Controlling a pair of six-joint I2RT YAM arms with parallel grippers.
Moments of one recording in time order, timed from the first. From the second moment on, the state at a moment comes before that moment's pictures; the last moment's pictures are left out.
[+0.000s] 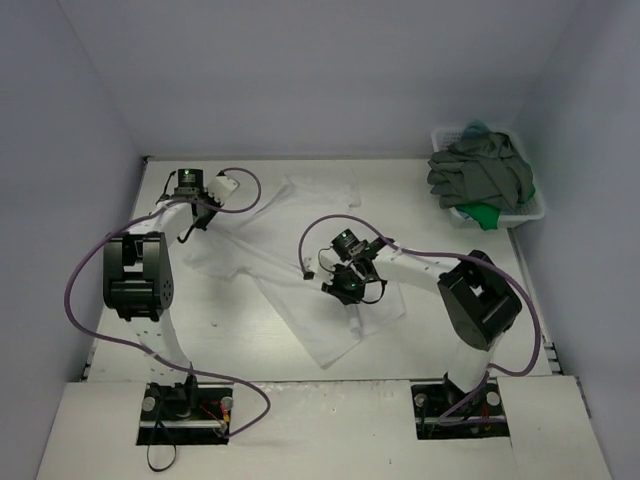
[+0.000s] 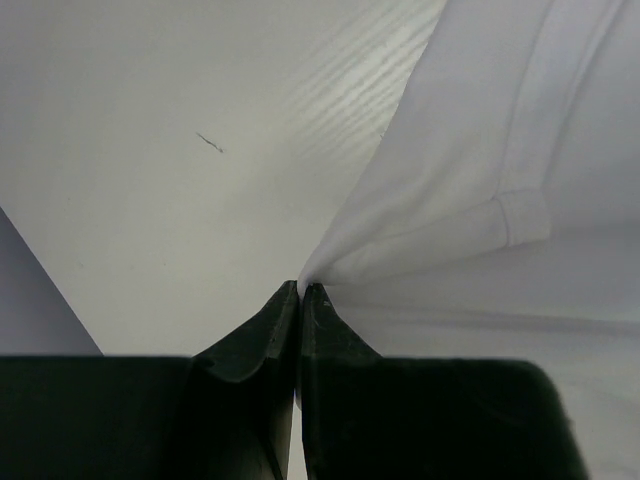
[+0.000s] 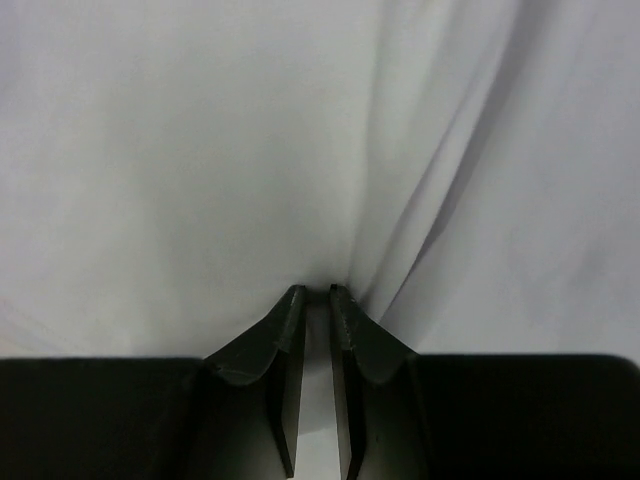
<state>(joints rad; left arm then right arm) 0.00 1.91 1.36 -0.33 0.02 0.68 0.73 1.77 1.04 -0.53 -0.28 -0.63</state>
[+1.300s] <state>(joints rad) 0.04 1.45 1.15 -0.77 0.29 0.59 0.19 1.85 1.16 -0.54 -0.22 -0.79</state>
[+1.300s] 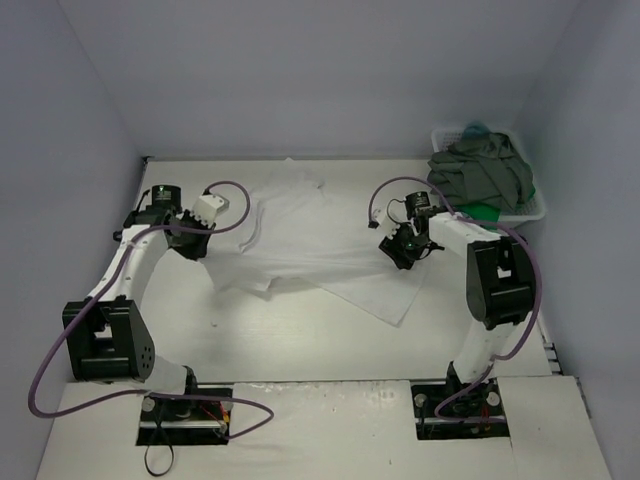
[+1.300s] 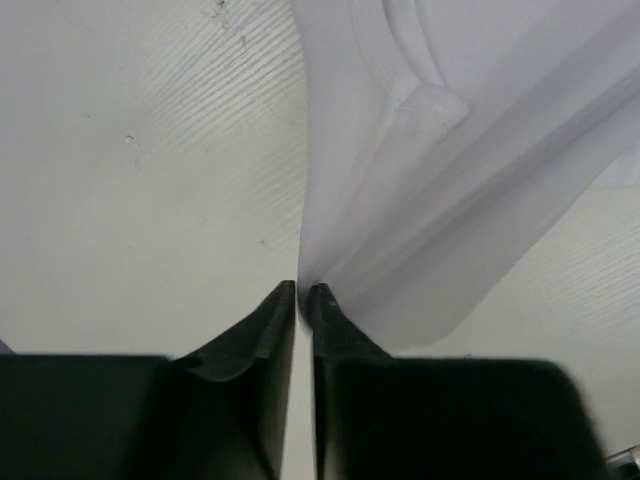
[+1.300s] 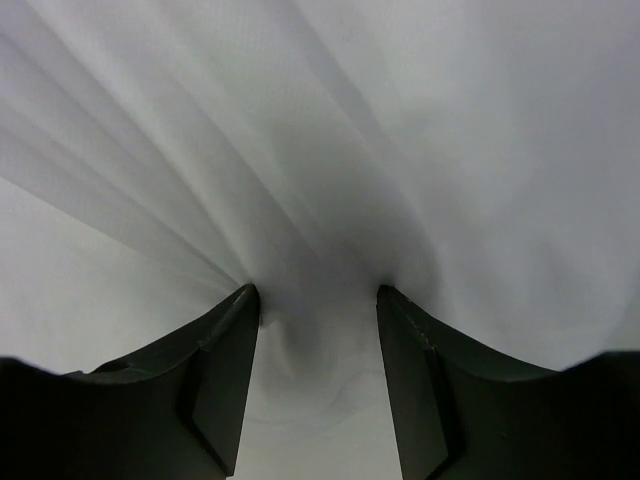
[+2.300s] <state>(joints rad) -0.19 1.47 1.24 -0.96 0.50 0.62 0.66 1.45 0.91 -0.66 -0.07 -0.64</state>
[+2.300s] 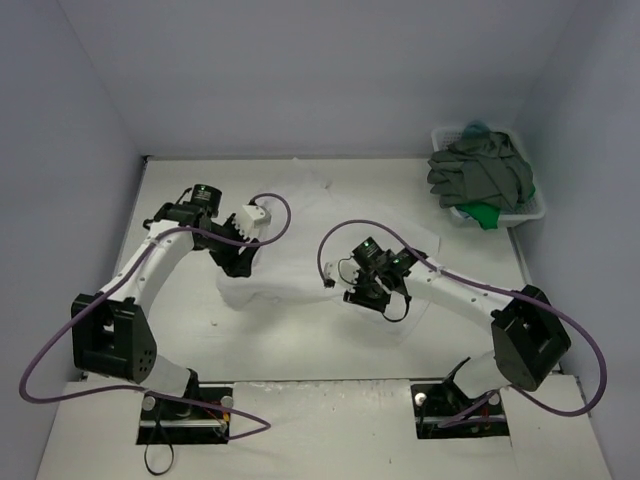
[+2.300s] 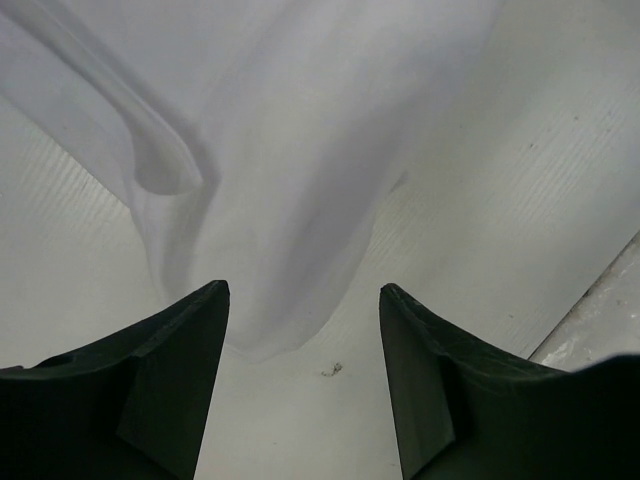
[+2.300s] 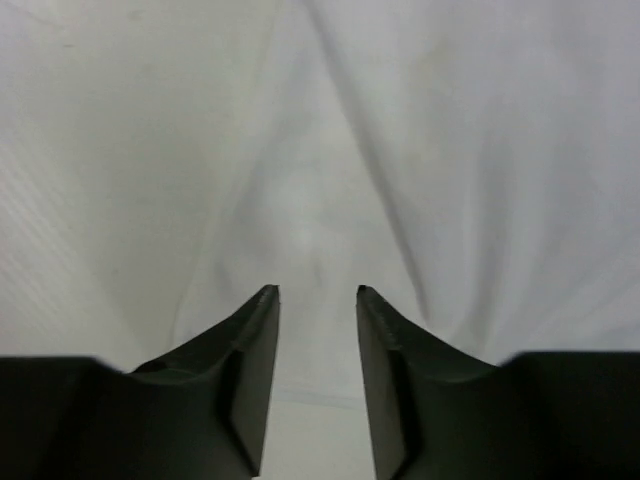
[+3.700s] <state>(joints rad) -0.25 2.10 1.57 -0.59 0.35 0.56 0.71 1.56 0.82 -0.68 -0.09 -0.61</state>
